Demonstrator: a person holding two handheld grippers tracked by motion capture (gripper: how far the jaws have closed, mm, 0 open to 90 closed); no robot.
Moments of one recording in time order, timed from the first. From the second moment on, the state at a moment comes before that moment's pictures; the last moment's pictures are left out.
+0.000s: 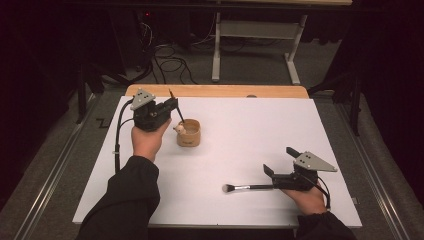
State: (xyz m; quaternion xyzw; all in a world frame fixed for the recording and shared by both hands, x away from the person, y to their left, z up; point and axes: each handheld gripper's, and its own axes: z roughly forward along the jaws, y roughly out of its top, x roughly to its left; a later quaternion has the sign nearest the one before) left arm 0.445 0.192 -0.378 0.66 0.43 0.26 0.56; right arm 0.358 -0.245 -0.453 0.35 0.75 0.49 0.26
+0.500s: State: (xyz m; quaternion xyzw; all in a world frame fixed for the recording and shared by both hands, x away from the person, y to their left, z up) left arm 0.450 0.190 -0.400 0.67 0.44 0.25 0.54; right arm 0.358 -0.245 -0.455 0.35 0.75 0.49 0.26
